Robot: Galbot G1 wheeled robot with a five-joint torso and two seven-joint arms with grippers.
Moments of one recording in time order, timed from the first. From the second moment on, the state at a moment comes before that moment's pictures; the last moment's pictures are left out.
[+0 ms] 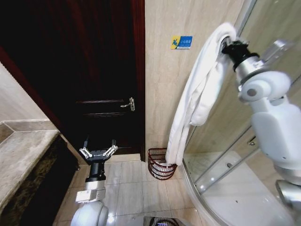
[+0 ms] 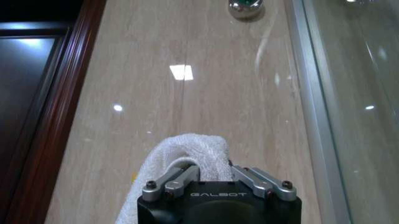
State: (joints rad) left arm 1.81 -1.61 -0.54 -2.40 0.14 -0.28 -0.13; right arm -0.23 0.81 0.26 1.83 0.90 -0.30 0.22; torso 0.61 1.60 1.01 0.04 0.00
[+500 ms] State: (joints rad) left arm 1.83 -1.61 -0.54 -2.41 0.16 -0.29 -0.13; right arm -0.21 0.85 0.24 1.80 0.88 -0.29 0.21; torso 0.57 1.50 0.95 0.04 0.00
